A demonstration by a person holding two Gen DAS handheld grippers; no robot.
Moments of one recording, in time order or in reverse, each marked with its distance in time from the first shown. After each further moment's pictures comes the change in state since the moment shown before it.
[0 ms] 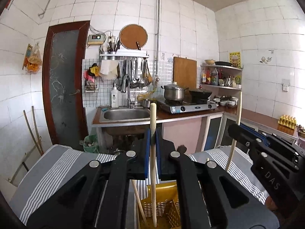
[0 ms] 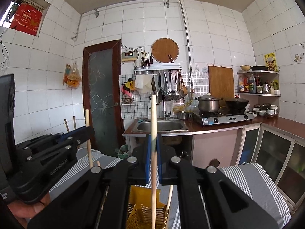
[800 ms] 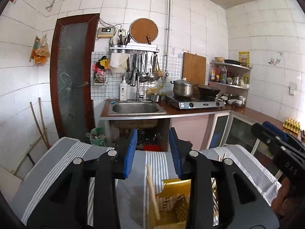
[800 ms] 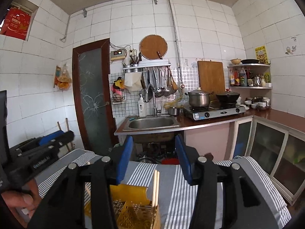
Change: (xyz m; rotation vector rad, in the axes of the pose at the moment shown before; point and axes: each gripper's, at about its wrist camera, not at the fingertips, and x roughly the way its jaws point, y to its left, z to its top) left arm -0.014 0.027 0.008 -0.030 0.051 0.063; right arm -0.018 -0.019 0.008 0.048 0.034 -0.073
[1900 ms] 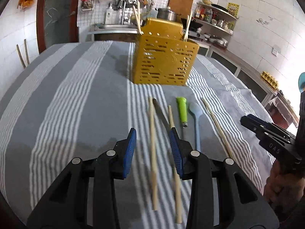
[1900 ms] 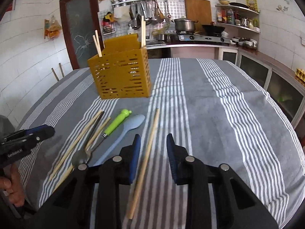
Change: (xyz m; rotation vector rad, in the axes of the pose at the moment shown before) left arm -0.128 0.002 -0.227 -0.054 0.512 -0.187; right arm -0.148 -0.009 -0.208 0.041 0.491 -0.064
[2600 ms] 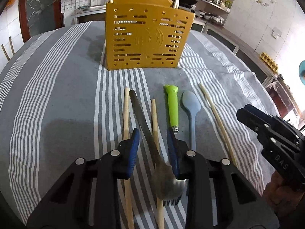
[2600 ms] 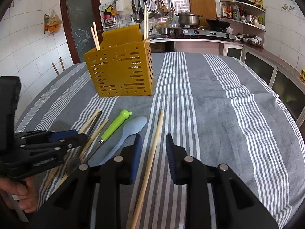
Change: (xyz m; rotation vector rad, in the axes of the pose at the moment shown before) left arm 0.078 -0.032 0.025 0.043 0.171 -0.024; right arm 0.029 0.008 0.012 -0.003 0.044 0.010
